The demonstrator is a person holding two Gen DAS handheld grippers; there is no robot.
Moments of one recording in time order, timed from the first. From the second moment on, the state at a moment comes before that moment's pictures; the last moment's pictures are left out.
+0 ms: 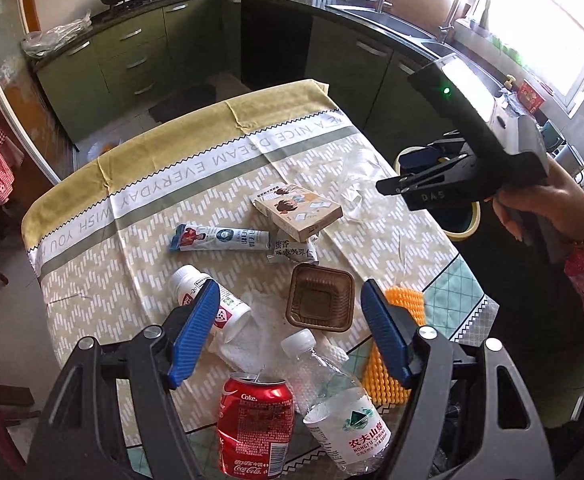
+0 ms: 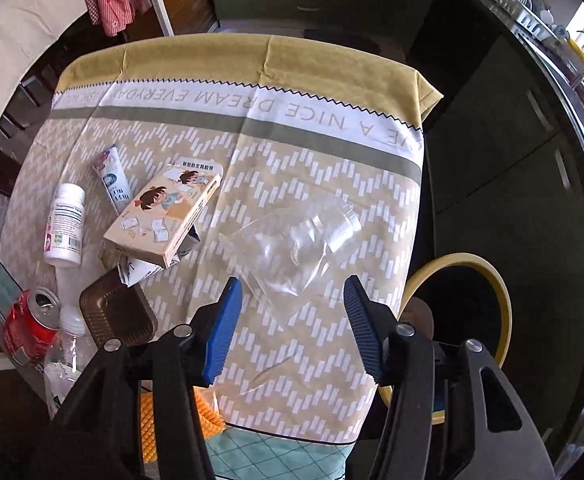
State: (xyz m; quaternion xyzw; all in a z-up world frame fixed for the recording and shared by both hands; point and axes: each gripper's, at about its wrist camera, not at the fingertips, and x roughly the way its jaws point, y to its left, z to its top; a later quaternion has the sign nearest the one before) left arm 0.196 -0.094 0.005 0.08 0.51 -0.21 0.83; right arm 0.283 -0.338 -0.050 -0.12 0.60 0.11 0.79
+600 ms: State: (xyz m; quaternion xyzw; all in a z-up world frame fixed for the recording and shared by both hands) left arm 0.223 -0.126 -0.017 0.10 0.55 -0.20 0.80; right arm 0.287 -0.385 -0.038 -0.11 0.56 0.06 0.82
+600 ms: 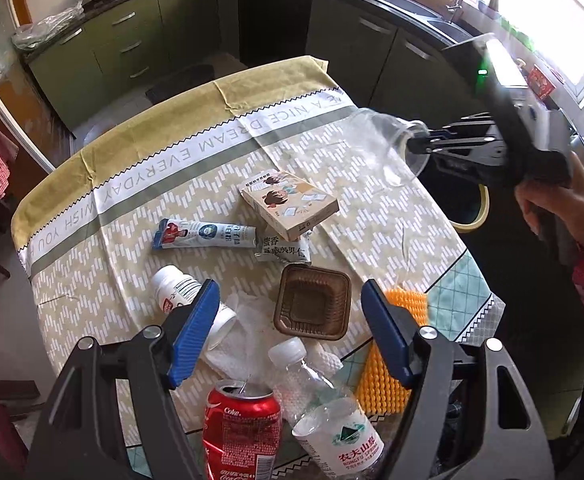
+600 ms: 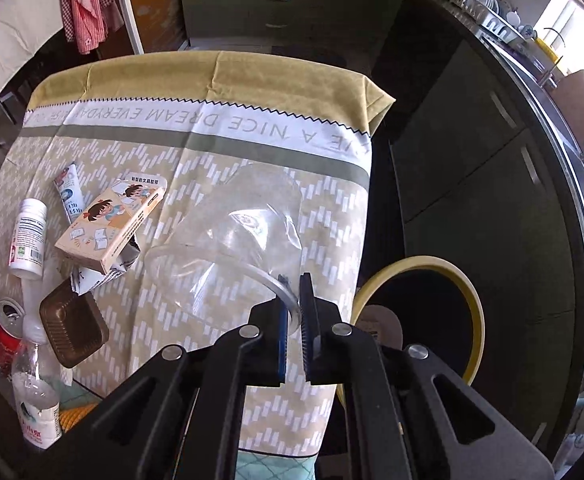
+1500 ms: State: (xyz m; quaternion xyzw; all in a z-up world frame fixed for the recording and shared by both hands) left arm 0.341 -0.182 -0.136 -0.01 0.74 -0.02 0.67; right arm 0.265 -0.541 -0.071 -0.01 0.58 0.02 0.81
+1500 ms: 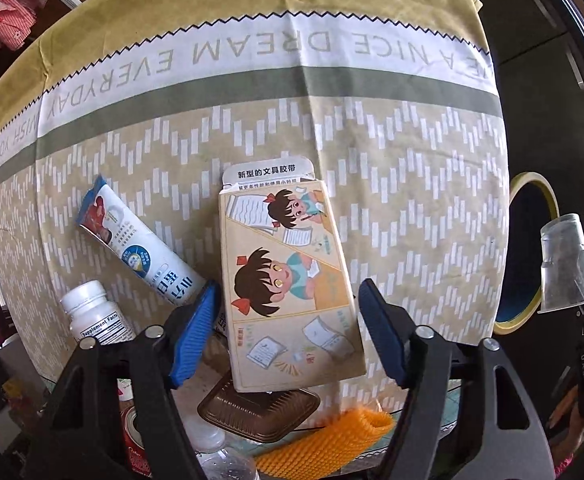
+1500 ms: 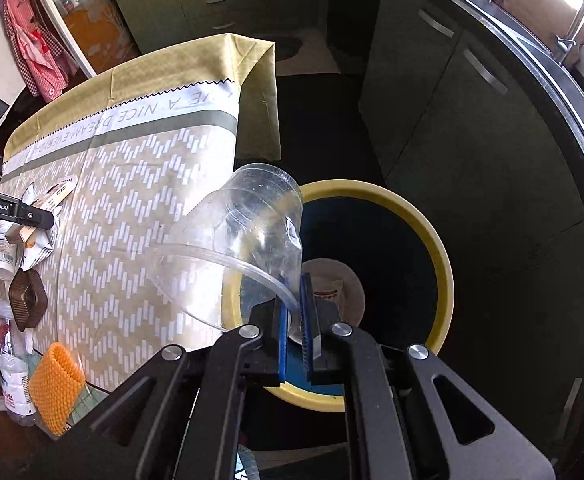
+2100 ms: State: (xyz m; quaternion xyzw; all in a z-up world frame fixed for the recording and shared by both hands) left arm 0.337 -0.181 -0.096 0.02 0.68 -0.07 0.73; right arm 0.276 -0.590 -0.104 0.01 0.61 -0.04 0.80
